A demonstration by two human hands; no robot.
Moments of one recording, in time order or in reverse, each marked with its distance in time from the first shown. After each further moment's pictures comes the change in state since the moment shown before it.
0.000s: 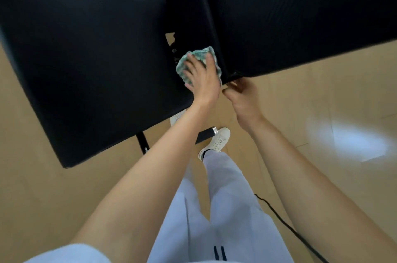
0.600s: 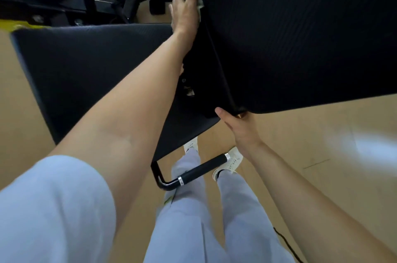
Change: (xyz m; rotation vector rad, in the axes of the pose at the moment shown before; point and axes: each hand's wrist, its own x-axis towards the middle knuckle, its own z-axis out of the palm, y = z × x) left_hand 0.183 0.142 -0.061 -0.030 0.087 0.292; right_hand 0.011 0.000 0.025 0.270 -0.031 0.188
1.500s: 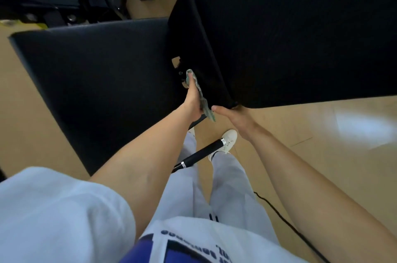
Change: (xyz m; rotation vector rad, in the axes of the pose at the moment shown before) left_hand -0.158 -0.092 -0.007 -0.405 -0.318 -0.851; right_hand -0.008 -0.033 0.002 -0.305 -0.078 0.165
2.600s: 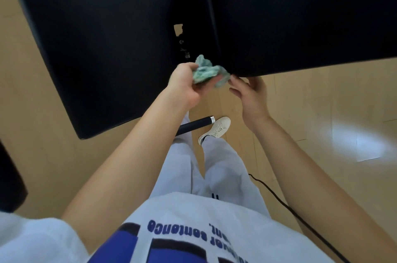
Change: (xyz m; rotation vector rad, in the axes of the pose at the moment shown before) left_hand -0.112 -0.017 0.026 -0.536 0.191 -0.044; right_hand -0.044 0.001 -0.037 0.163 0.109 -0.248
